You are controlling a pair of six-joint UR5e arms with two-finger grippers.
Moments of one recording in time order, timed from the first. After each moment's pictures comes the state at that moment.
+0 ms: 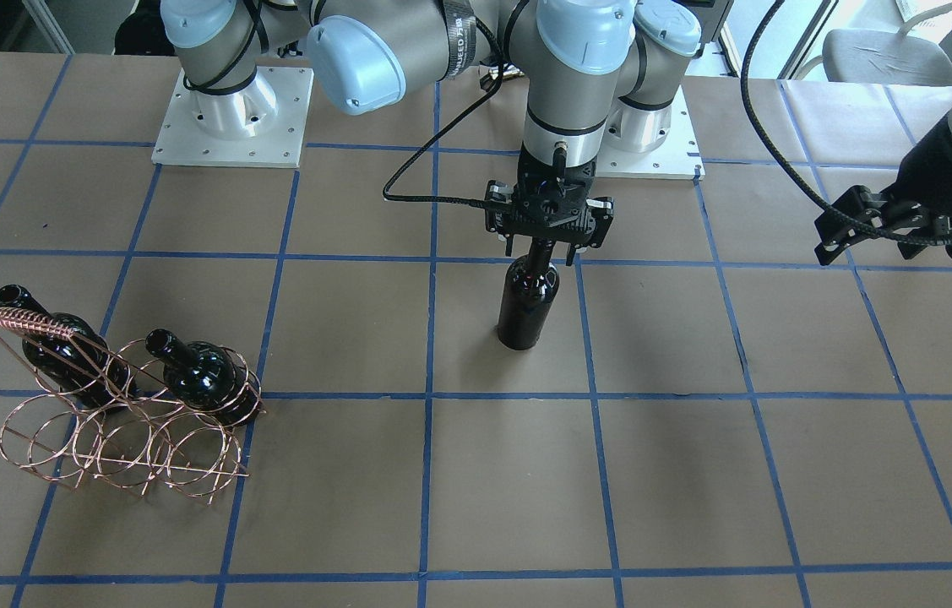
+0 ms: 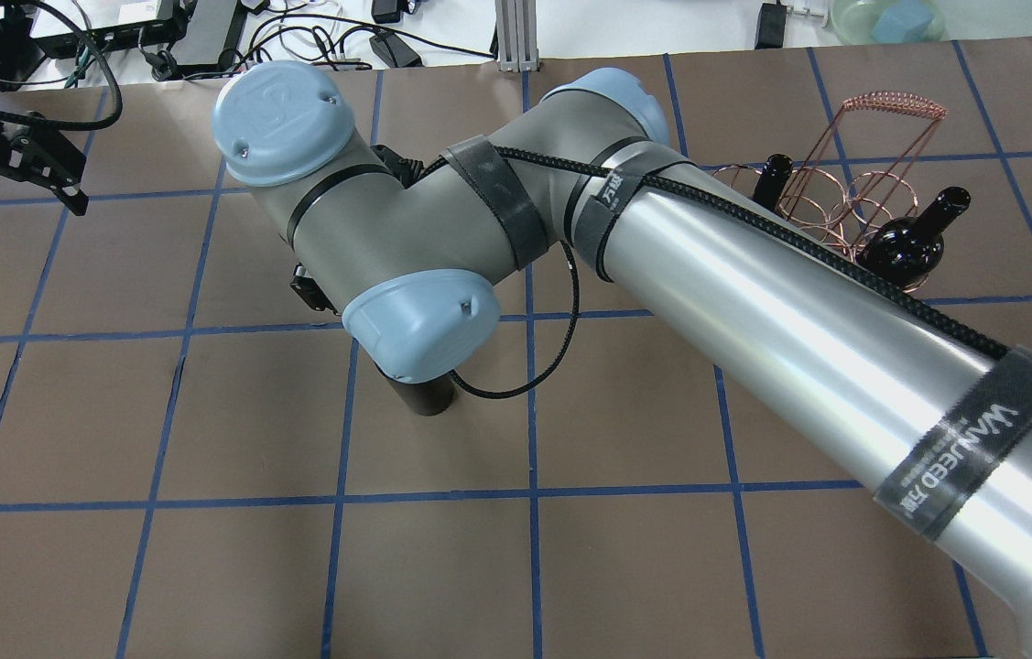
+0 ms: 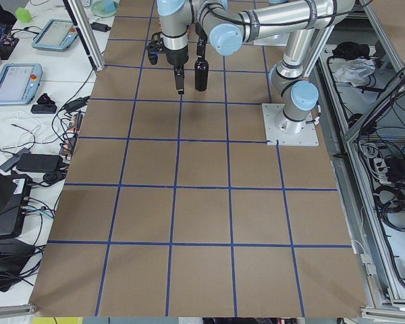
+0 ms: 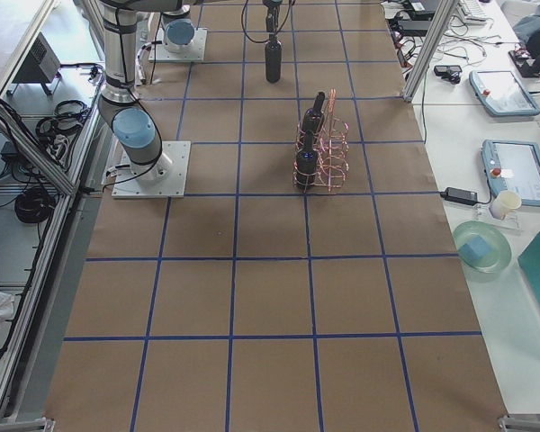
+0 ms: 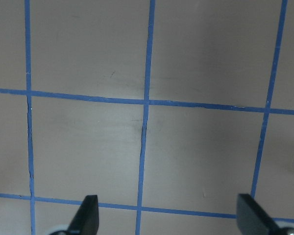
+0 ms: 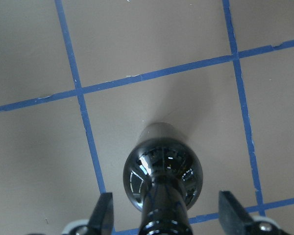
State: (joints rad) left arm -1.21 -1.64 -1.50 -1.59 1.63 0.28; right arm 2.22 -1.18 1.41 -1.87 -1.58 0.85
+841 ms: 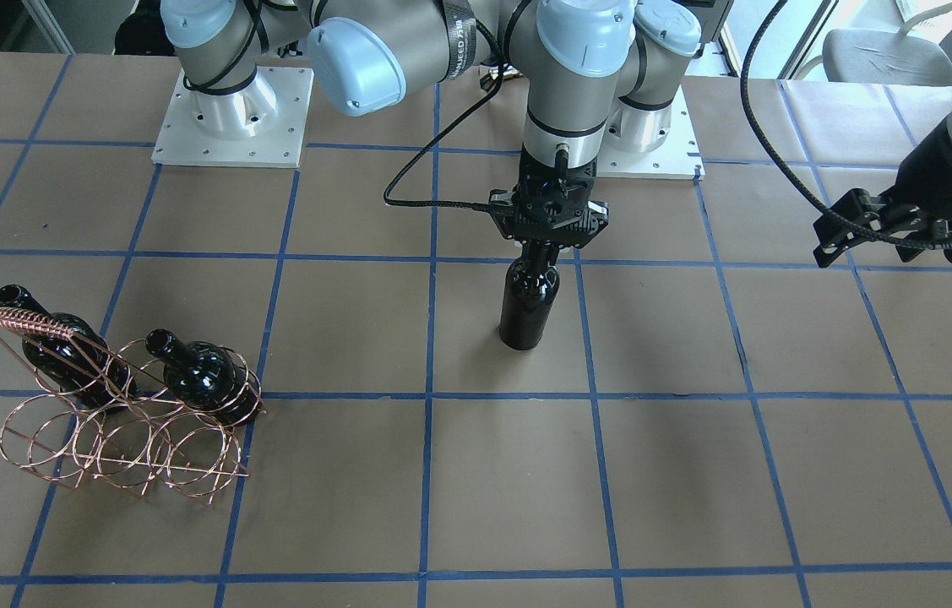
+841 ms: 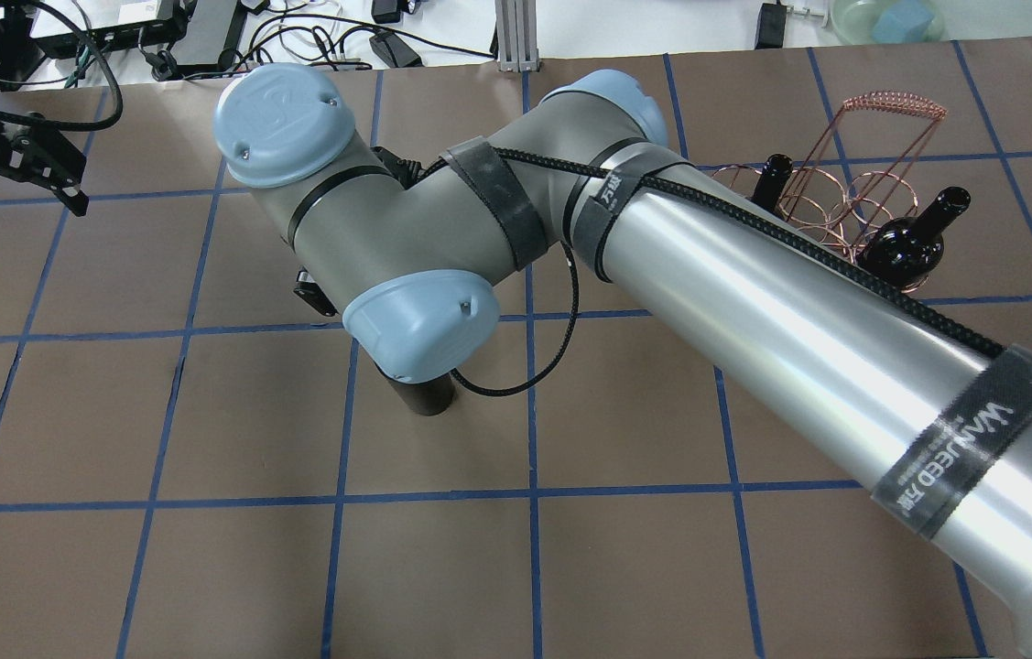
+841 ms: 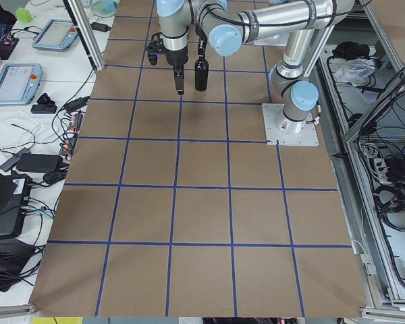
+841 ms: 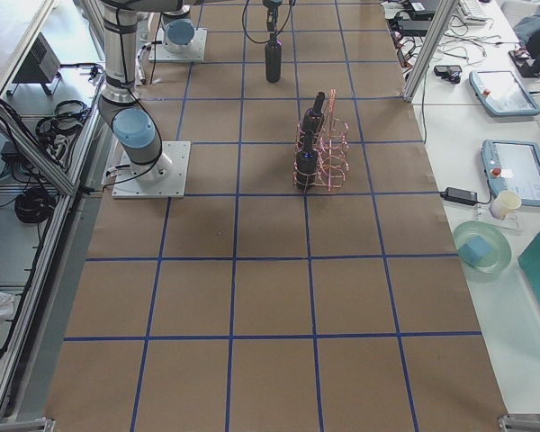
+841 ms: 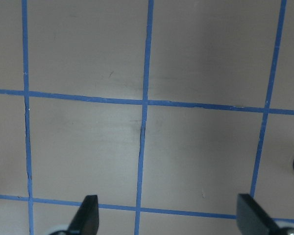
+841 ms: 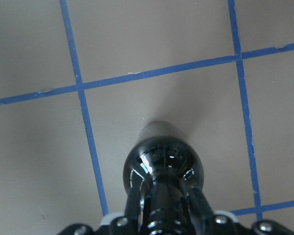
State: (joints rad) left arm -1.21 -1.64 -1.50 -1.59 1.62 0.28; right arm 2.22 -1.18 1.41 -1.86 -1.57 0.81
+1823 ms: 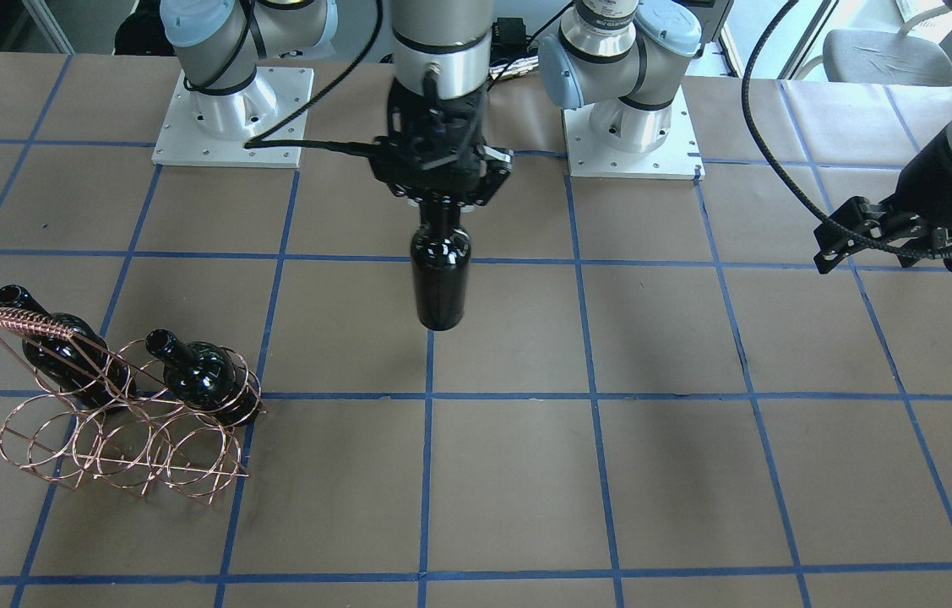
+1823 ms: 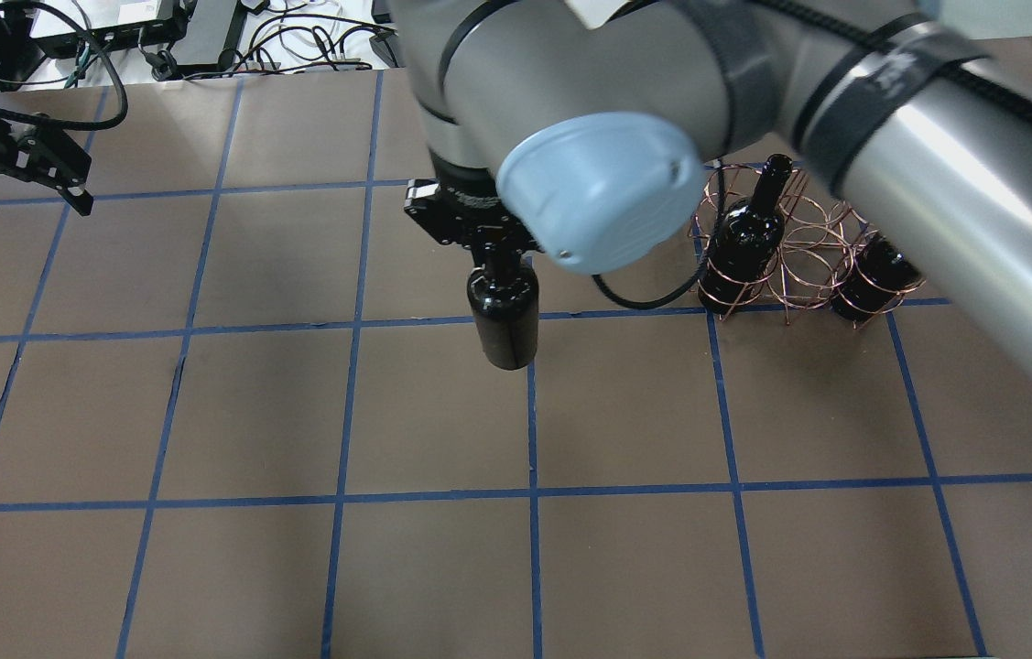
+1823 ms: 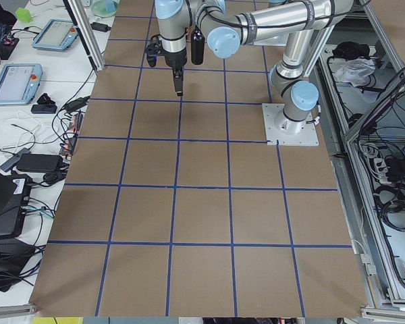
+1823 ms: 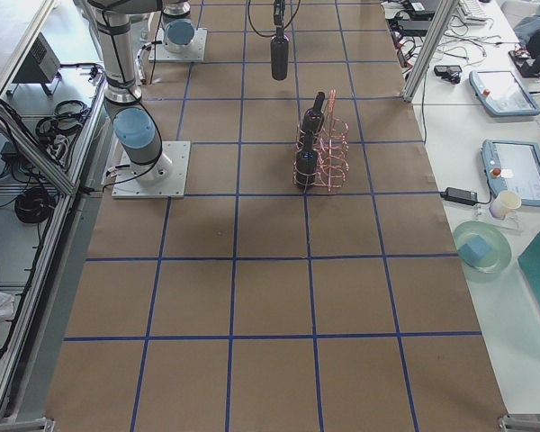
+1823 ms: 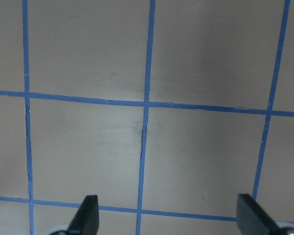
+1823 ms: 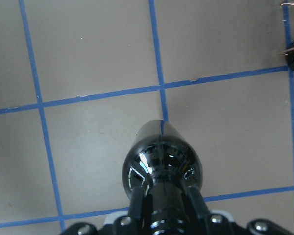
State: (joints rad) left arm -1.21 -1.65 -1.50 -1.59 1.63 0.28; right arm 2.00 -1.40 1.40 -1.61 -1.57 0.54
